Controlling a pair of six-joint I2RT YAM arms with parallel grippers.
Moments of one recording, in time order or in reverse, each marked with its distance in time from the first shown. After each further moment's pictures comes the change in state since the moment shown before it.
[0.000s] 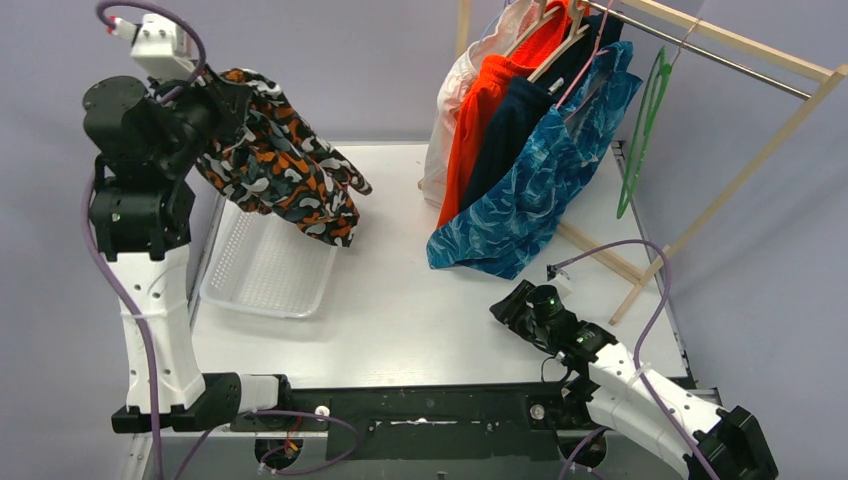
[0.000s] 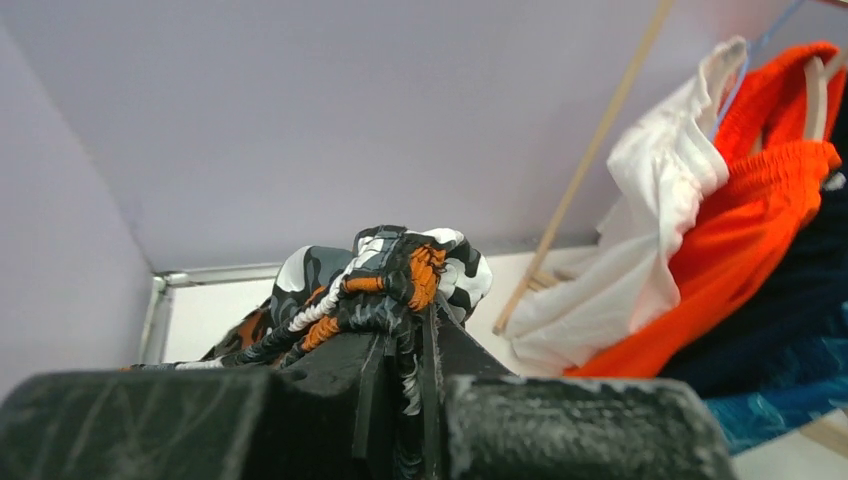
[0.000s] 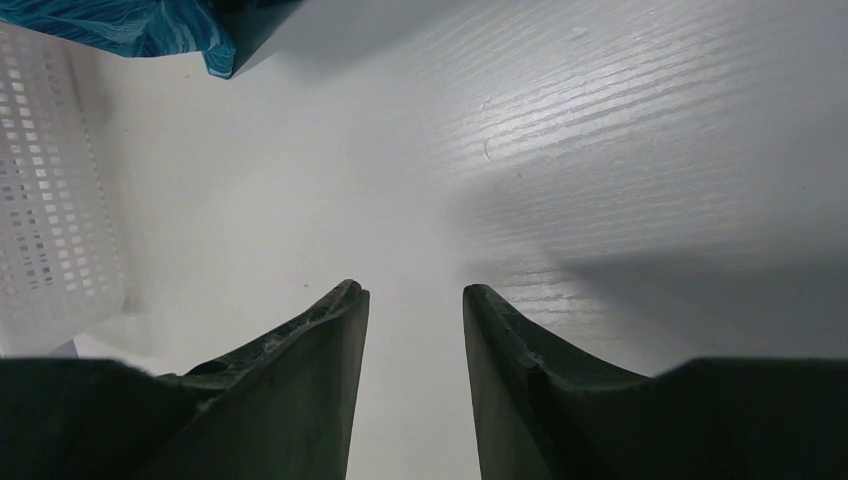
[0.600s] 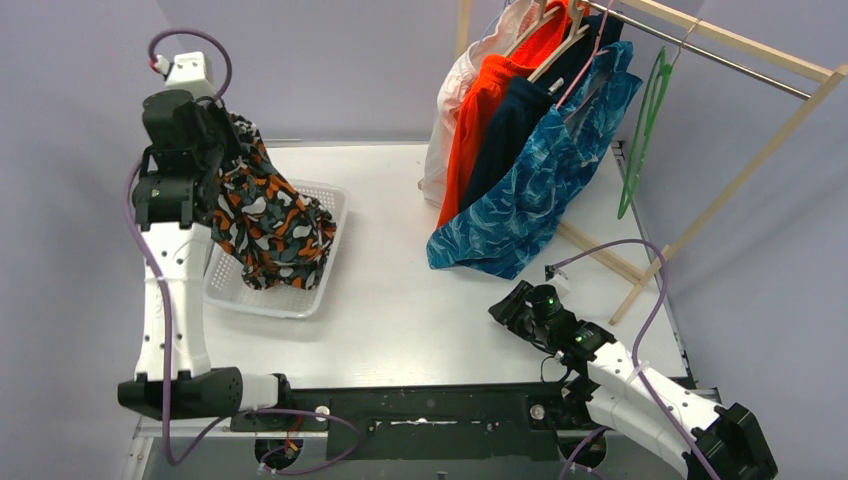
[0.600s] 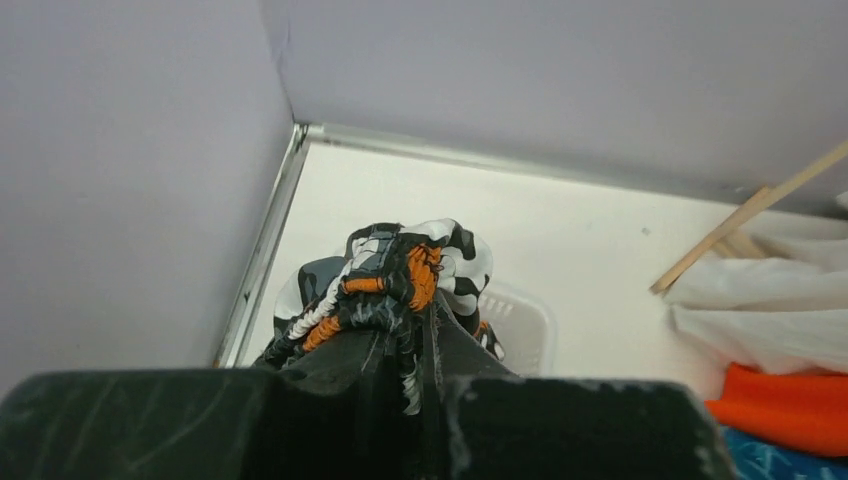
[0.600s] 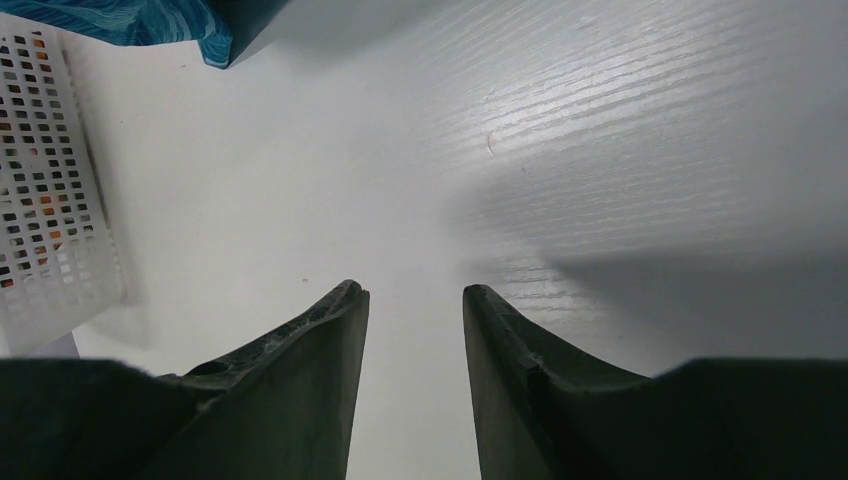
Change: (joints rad) left arm 0.028 -0.036 -0.249 0.031 -0.342 0.061; right arm 0.000 0.021 0.000 0.006 -0.017 -0.003
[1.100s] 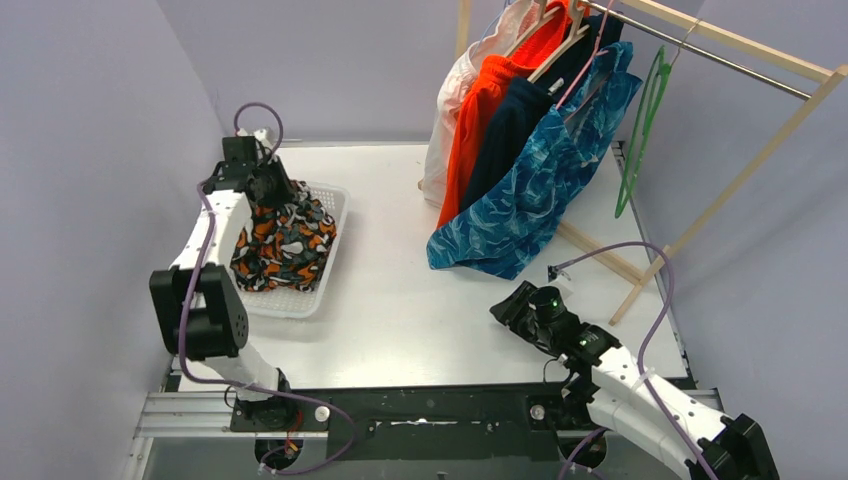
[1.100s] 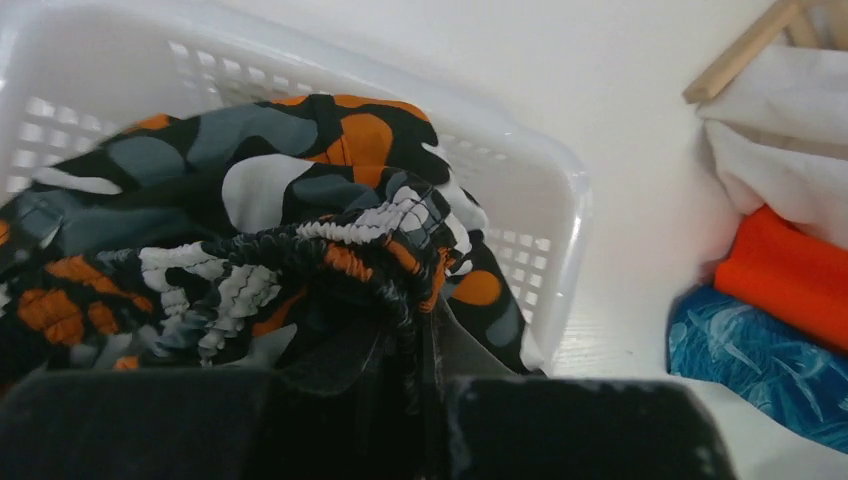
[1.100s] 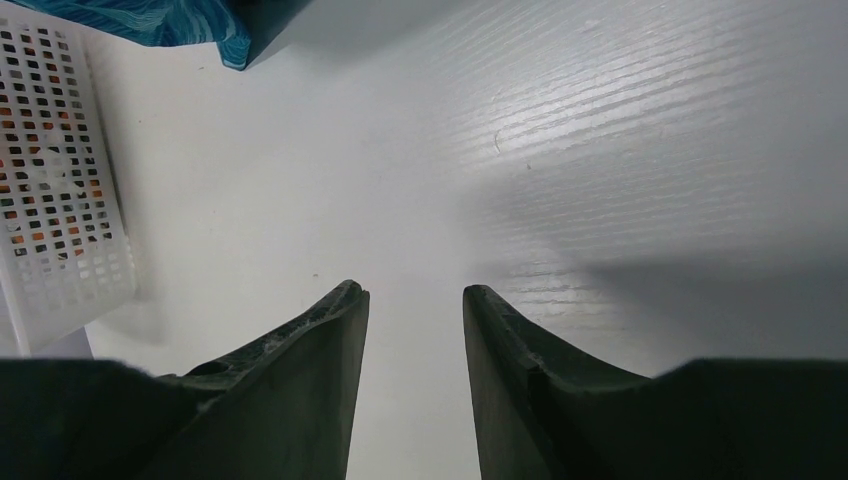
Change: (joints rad) left arm 0.048 0.289 -0.407 0.178 0.283 -0.136; right arm 0.000 -0.044 0.000 -0.021 0.000 0.000
